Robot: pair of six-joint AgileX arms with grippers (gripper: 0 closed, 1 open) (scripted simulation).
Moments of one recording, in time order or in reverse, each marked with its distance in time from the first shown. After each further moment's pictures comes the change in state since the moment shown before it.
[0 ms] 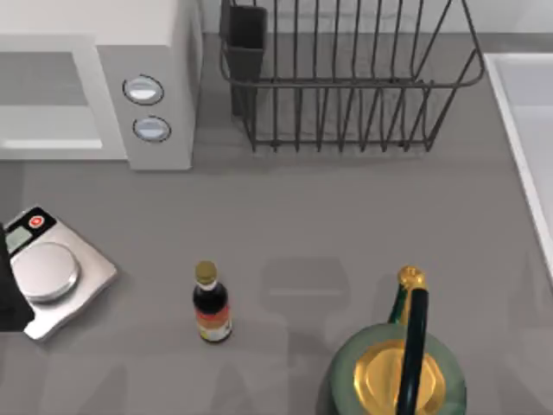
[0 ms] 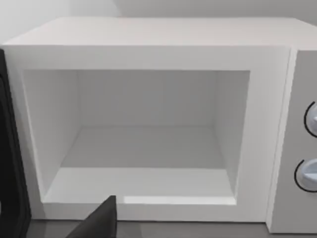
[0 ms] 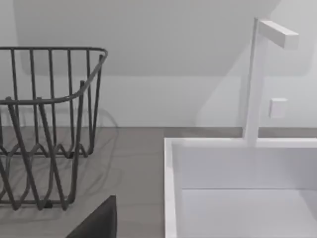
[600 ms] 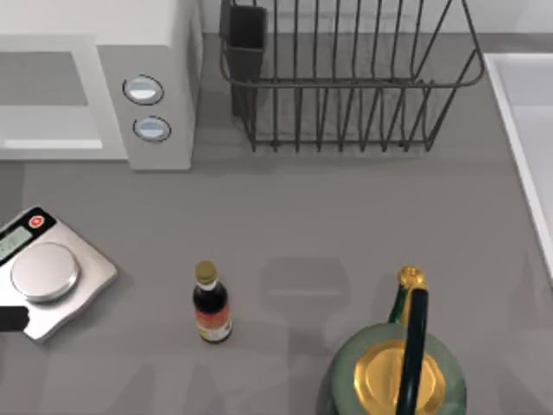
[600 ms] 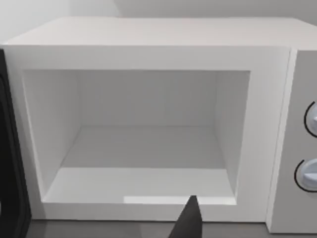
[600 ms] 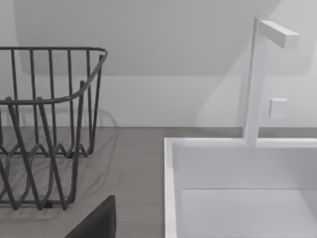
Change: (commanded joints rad) left arm 0.000 0.000 0.000 0.000 0.000 0.000; right arm 0.000 0.000 0.000 0.000 0.000 0.000
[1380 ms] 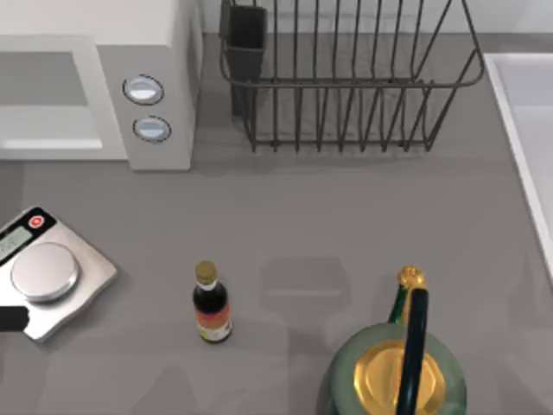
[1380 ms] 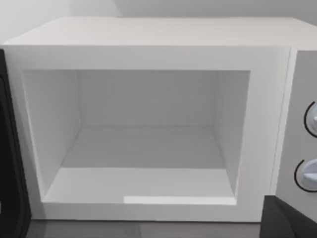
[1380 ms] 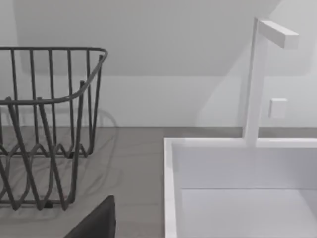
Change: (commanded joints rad) left arm 0.000 0.000 0.000 0.000 0.000 0.000; right arm 0.000 0.000 0.000 0.000 0.000 0.000
